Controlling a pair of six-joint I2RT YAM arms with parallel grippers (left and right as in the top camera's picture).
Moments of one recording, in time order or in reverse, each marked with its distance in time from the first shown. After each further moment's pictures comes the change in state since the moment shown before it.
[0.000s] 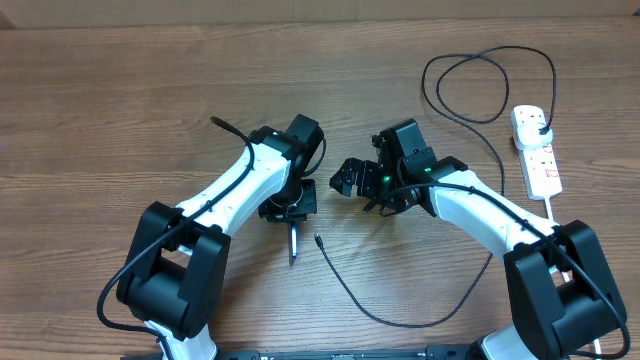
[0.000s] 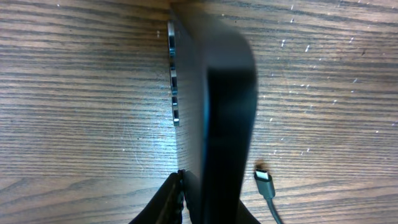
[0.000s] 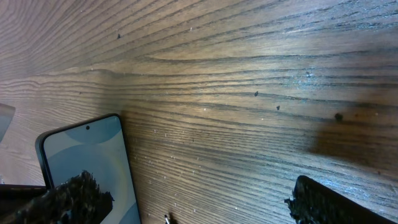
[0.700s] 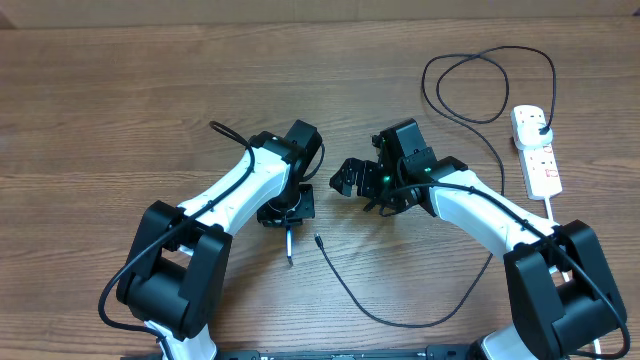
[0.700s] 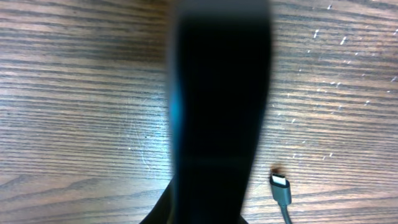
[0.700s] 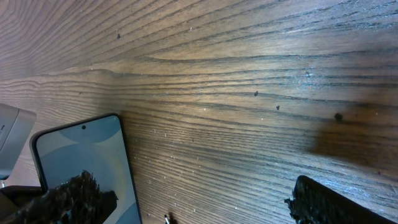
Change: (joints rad) left arm 0.000 0.000 -0.040 0.019 -0.013 -0.020; right arm 0.000 0.000 0.000 0.000 0.000 0.000
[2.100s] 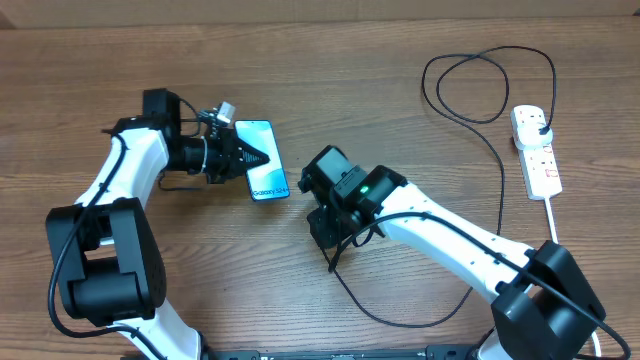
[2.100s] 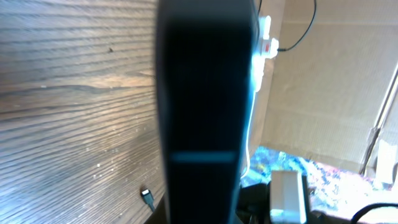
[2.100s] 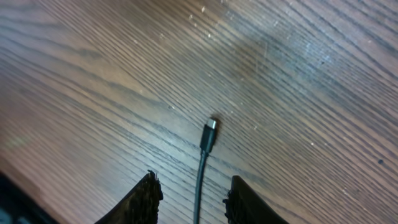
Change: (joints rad) left arm 0.599 0.000 0.022 0.158 0.991 0.472; right arm 0.368 0.005 0.229 -0.436 0.211 -0.449
